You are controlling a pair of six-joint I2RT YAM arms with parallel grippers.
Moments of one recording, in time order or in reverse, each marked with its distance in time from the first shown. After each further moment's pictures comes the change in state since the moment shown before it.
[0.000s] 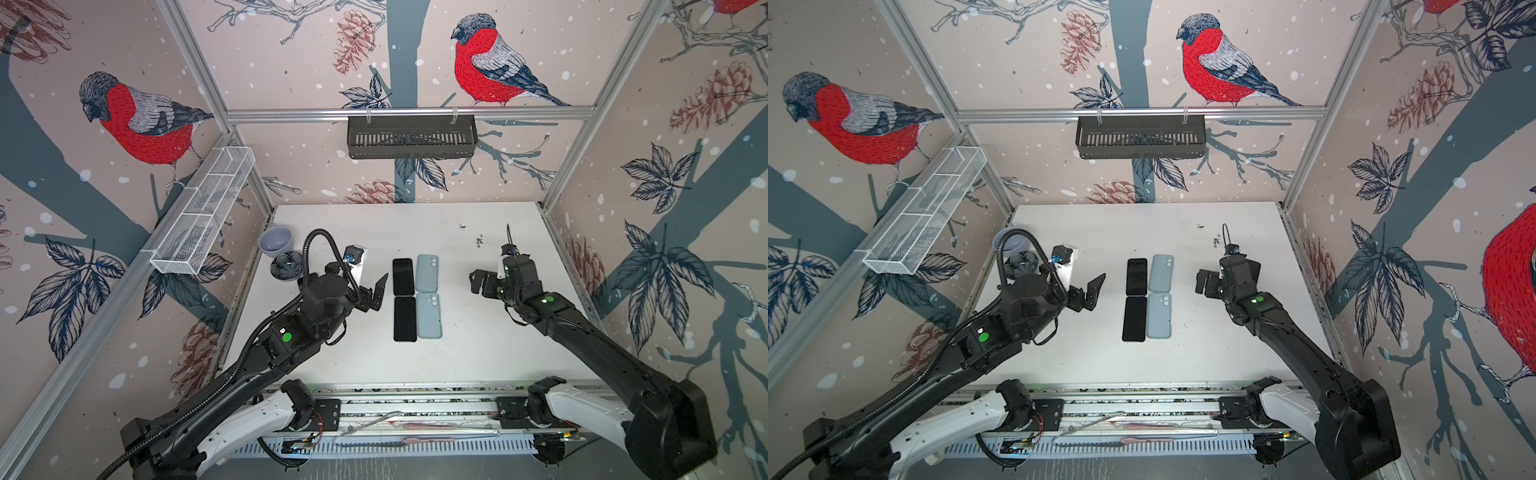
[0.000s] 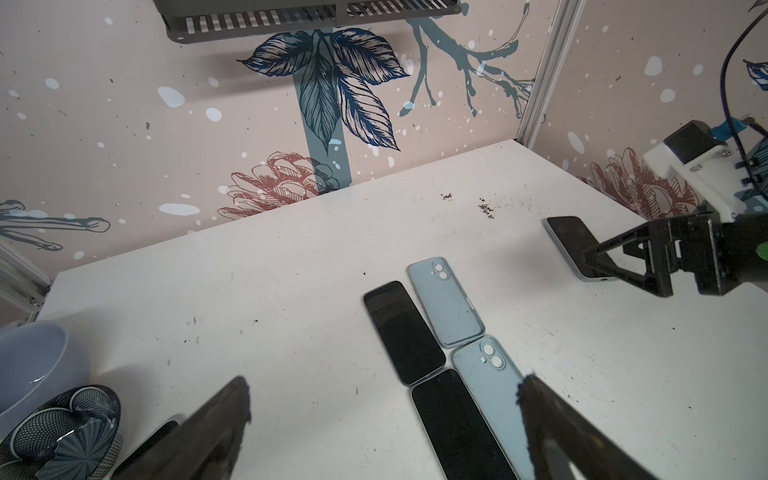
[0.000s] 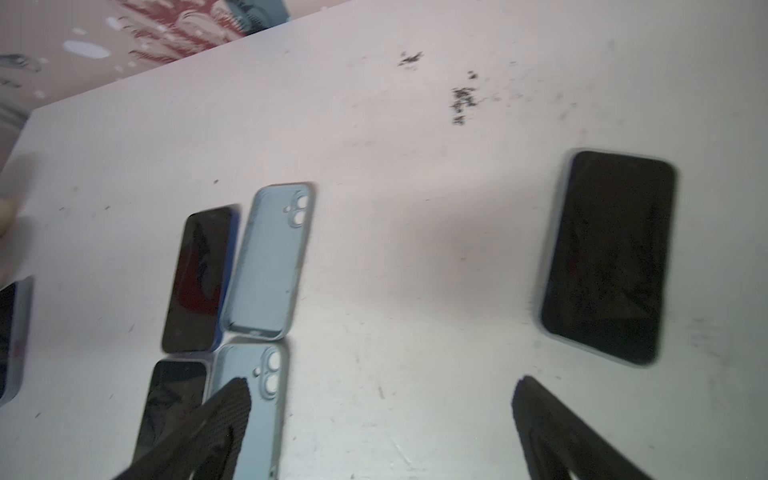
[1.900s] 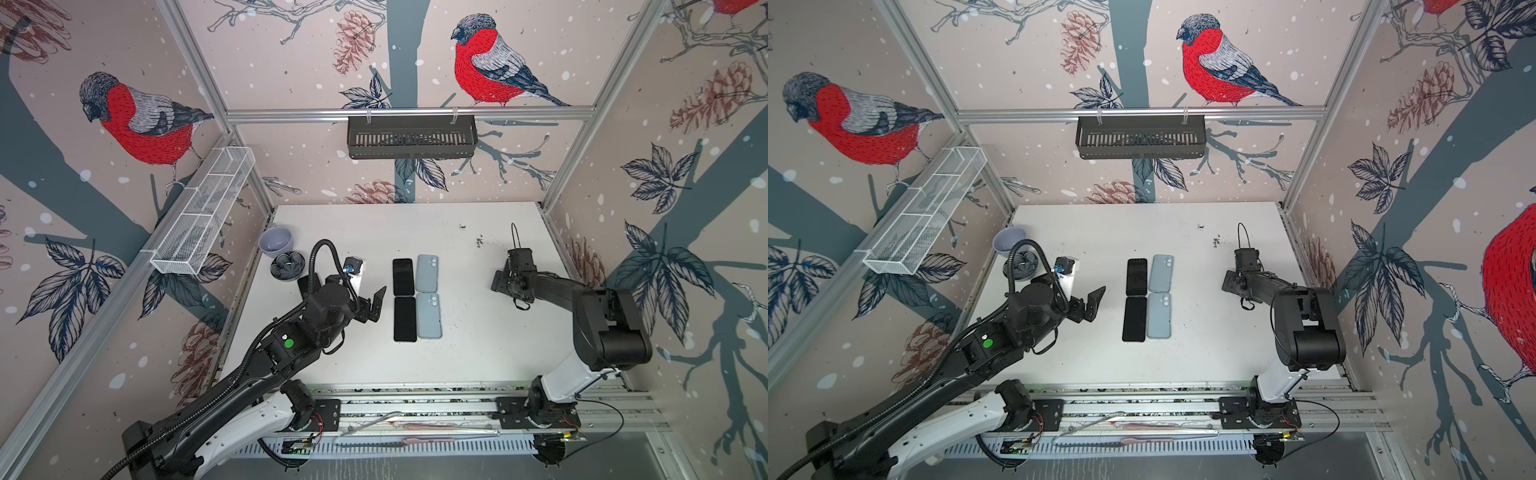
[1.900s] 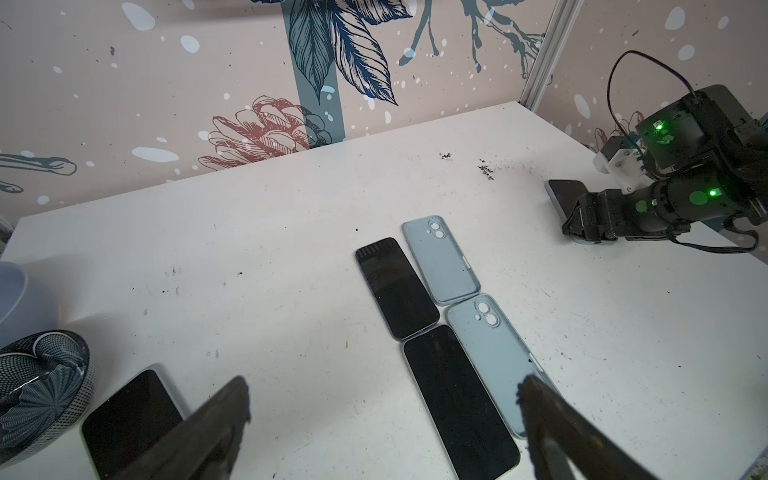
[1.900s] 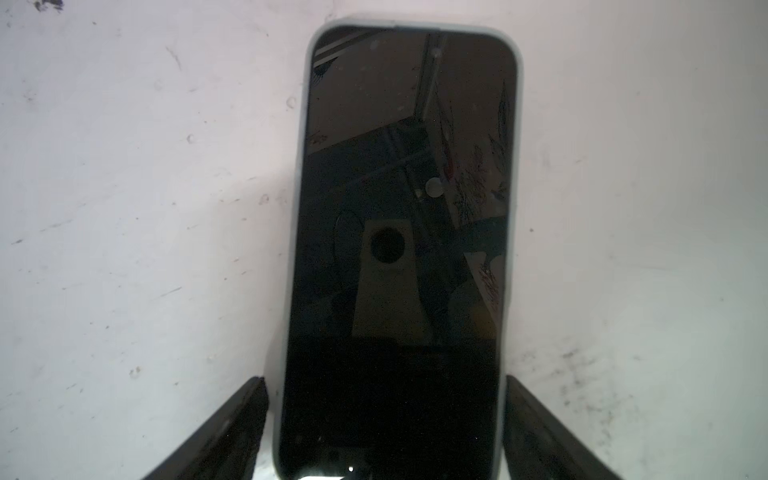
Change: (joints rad) left arm 0.000 -0.009 -0.078 -0.029 0.026 -0.076; right arm -0.250 0.567 0.105 0.103 0.080 -0.078
